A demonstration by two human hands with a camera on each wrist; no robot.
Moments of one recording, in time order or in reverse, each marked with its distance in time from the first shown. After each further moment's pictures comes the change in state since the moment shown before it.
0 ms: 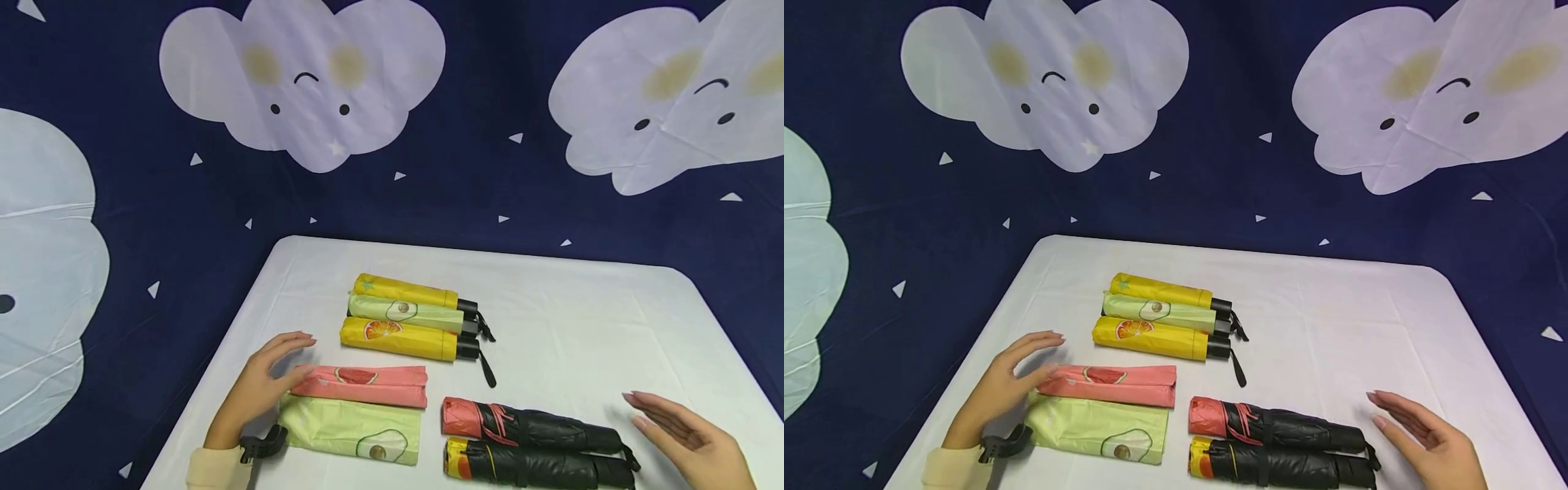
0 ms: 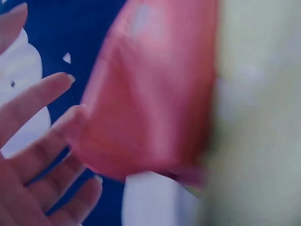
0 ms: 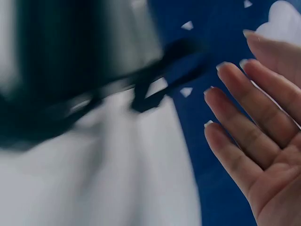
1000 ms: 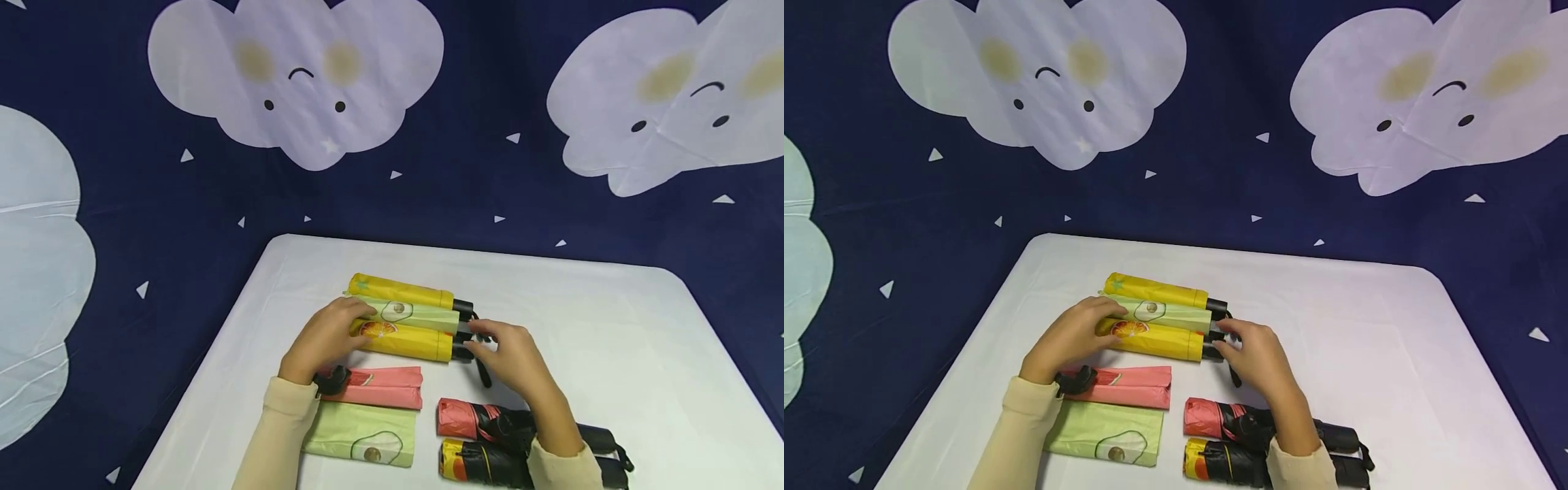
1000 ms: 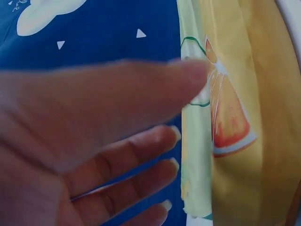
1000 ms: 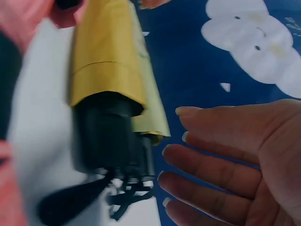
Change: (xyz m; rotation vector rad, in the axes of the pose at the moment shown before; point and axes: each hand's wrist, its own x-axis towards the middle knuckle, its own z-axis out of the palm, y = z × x) left_hand 0.107 0.055 0.062 0.422 -0.252 0.071; right_hand 0.095 -0.135 0.152 -0.285 -0.274 -0.308
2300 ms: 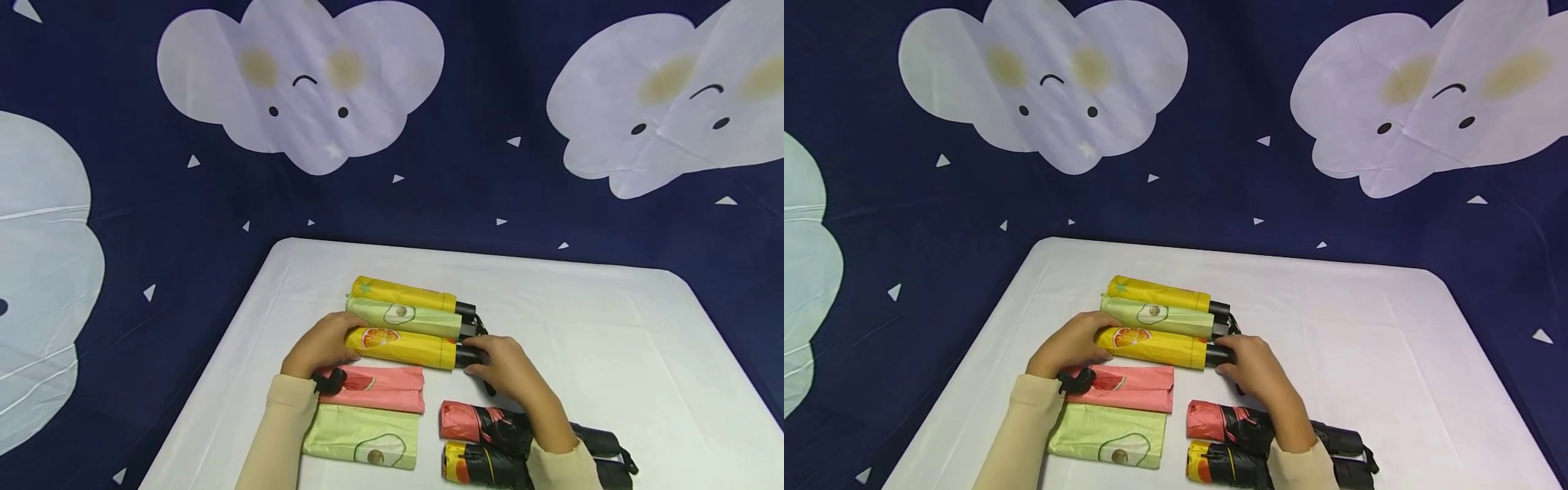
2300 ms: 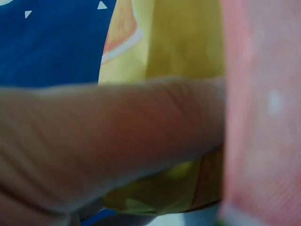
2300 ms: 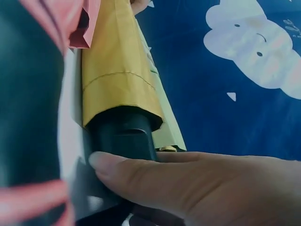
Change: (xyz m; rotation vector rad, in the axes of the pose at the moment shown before) left_hand -0.002 -0.038 0.023 -0.130 -0.107 -0.038; right_hand 0.002 0.023 0.028 -0.091 -0.141 -0.043
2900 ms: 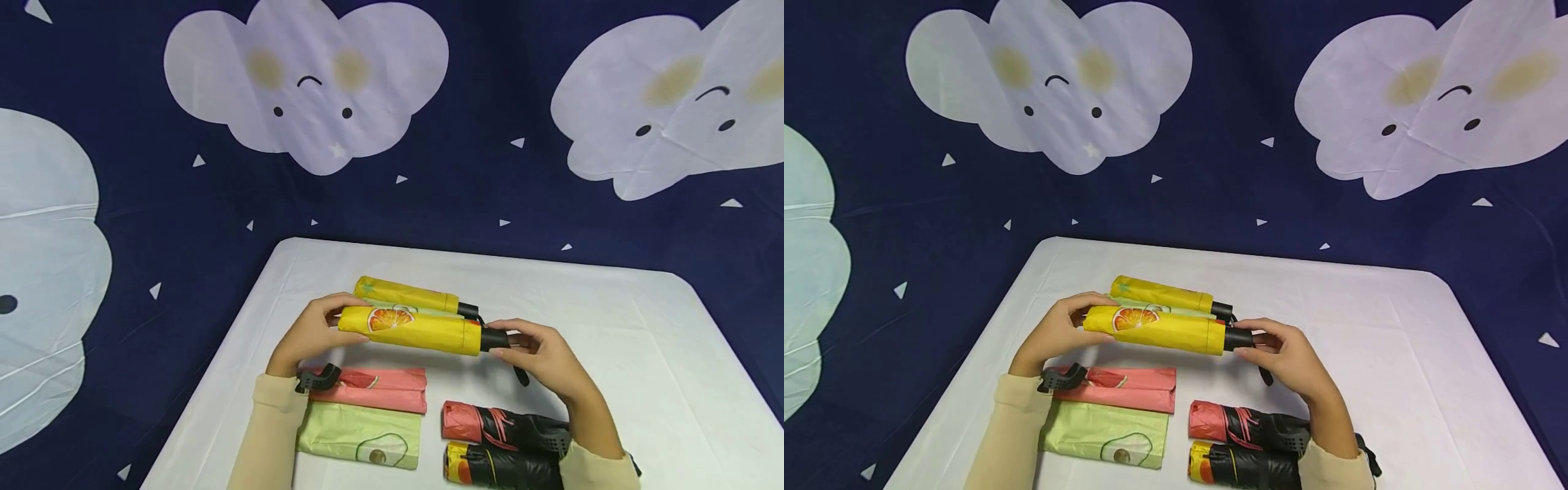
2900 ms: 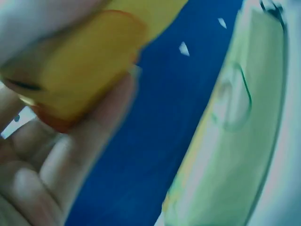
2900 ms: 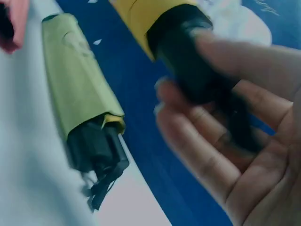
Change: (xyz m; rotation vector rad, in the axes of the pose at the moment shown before) left_hand -0.012 0.005 -0.031 -0.671 0.158 0.155; right_hand -0.022 0.017 -0.051 0.716 0.057 0.010
